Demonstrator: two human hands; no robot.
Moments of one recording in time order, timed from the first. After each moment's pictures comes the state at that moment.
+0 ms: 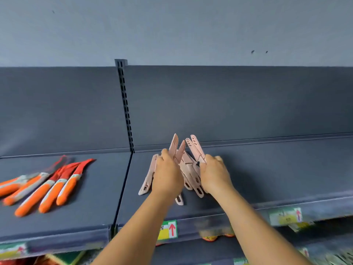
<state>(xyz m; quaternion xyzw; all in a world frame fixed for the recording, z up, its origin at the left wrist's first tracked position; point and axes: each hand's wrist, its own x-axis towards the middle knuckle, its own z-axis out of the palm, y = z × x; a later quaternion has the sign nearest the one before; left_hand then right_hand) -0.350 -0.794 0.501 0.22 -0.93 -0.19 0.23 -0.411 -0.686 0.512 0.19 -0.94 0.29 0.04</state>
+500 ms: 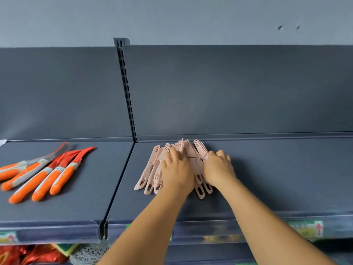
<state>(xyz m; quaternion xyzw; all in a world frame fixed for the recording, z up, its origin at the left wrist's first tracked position) -0.393 -0.780 0.478 0.29 -0.95 -0.07 0.08 -0.469 -0.701 0.484 0.21 -0.96 0.17 -0.02</state>
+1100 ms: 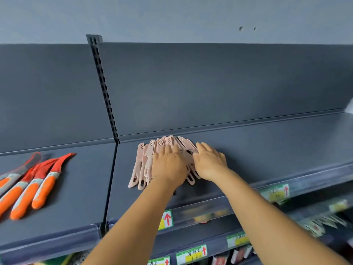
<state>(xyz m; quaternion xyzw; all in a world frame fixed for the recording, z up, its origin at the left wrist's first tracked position) -0.373 -0.787 0.490 0.18 -0.97 -0.11 0.09 -0.429 -0.678 0.498 0.22 -0.96 0.14 -0.02</state>
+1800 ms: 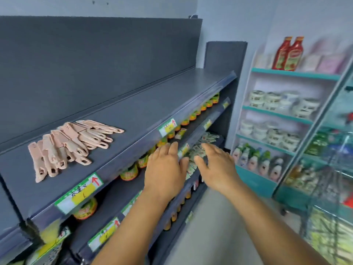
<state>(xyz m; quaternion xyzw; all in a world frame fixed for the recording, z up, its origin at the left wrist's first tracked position) -0.230 -0.628 0.460 -0.22 -0.95 -0.17 0.11 -0.202 -0.484 0.446 -0.11 -0.97 0.21 0.09</state>
